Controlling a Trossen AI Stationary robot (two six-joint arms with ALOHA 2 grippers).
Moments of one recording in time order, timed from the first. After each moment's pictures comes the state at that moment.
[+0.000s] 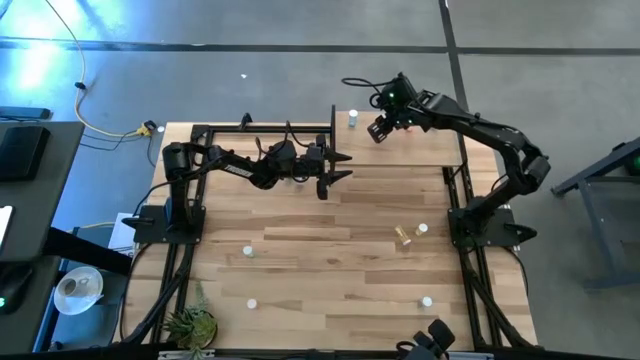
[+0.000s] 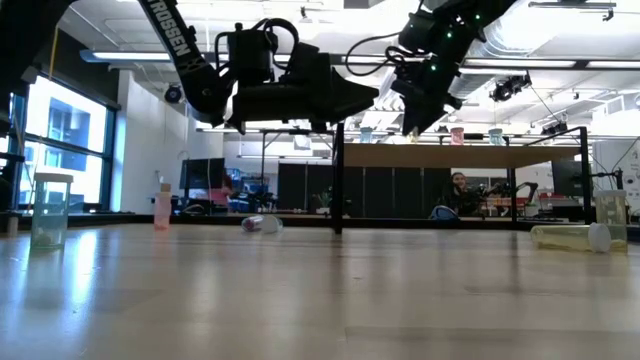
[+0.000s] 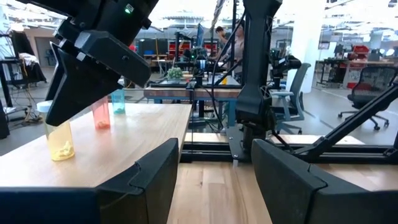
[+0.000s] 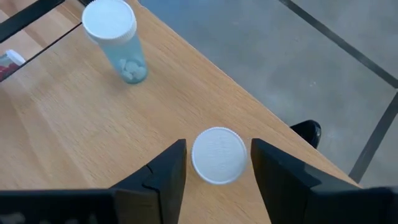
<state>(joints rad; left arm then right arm) 0.45 1.94 0.92 1.10 0.30 -0.01 -0.71 1.53 1.35 -0.73 0.15 0.04</state>
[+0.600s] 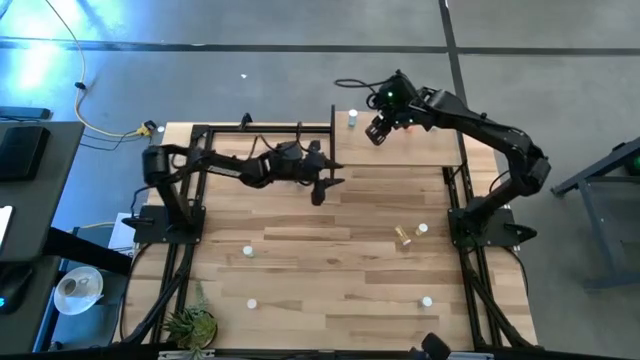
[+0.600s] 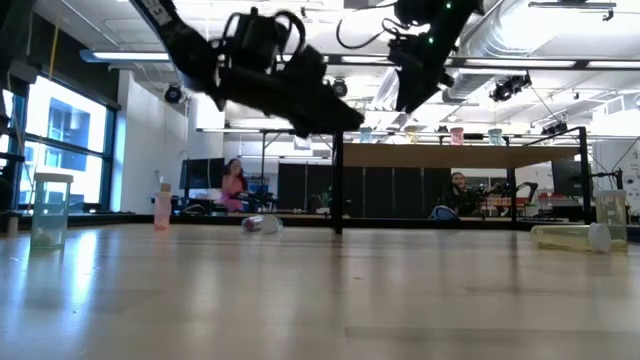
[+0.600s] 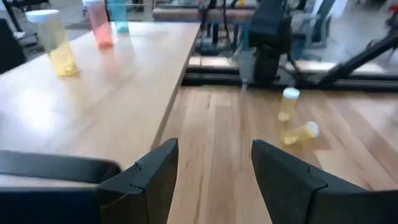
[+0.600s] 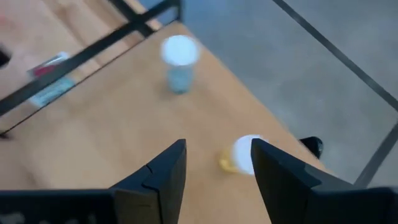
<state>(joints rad) 0.41 1.76 0.91 0.59 0.19 0.08 -0.61 1.52 1.48 -0.86 0.15 0.02</state>
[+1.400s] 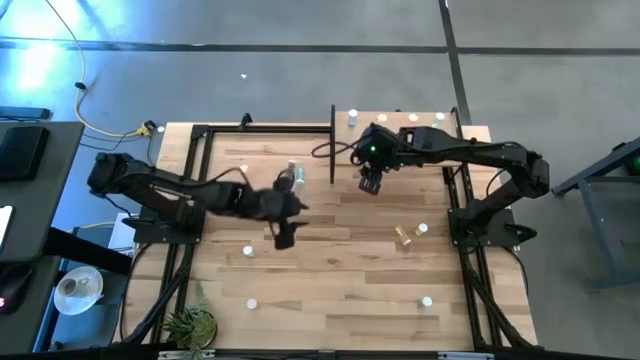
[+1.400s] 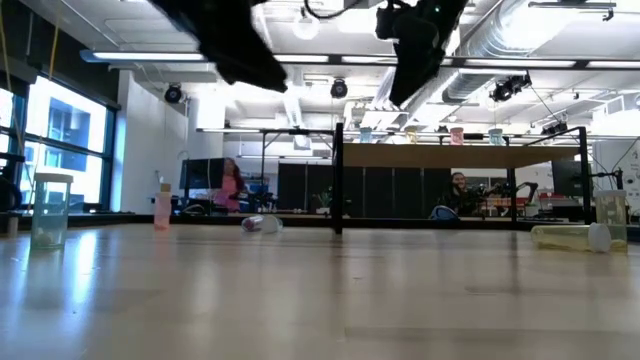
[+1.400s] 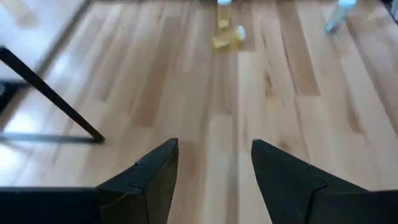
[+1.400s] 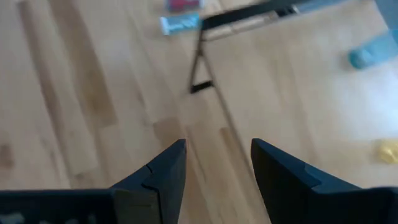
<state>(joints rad) -0.03 1.36 0.90 -0.21 -0.23 -0.09 -0.24 1.50 1.40 -0.92 0.15 0.03</state>
